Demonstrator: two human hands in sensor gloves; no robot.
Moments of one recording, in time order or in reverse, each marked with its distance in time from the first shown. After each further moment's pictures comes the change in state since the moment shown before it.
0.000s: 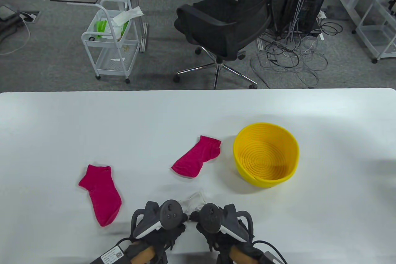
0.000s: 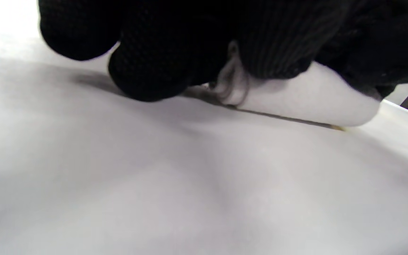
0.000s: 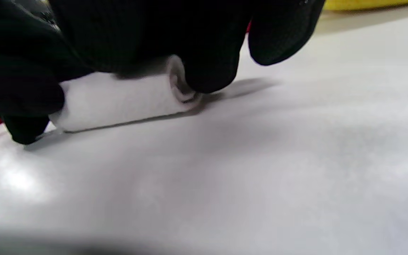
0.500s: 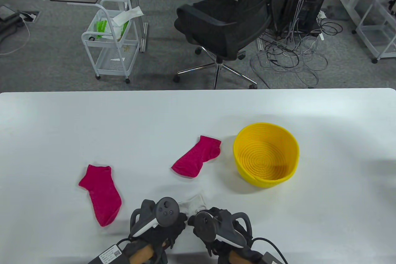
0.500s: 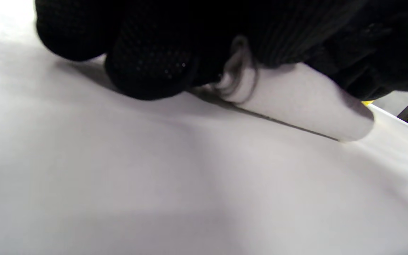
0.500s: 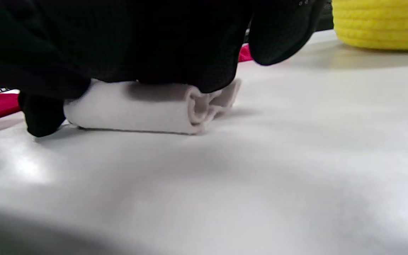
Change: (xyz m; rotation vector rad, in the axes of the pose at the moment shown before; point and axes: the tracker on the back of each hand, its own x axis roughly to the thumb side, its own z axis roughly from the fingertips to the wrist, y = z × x) left_hand -0.005 -0.001 -0.001 -0.008 0.002 0.055; right_hand 0.013 -0.001 0.006 -0.022 -0.067 0.108
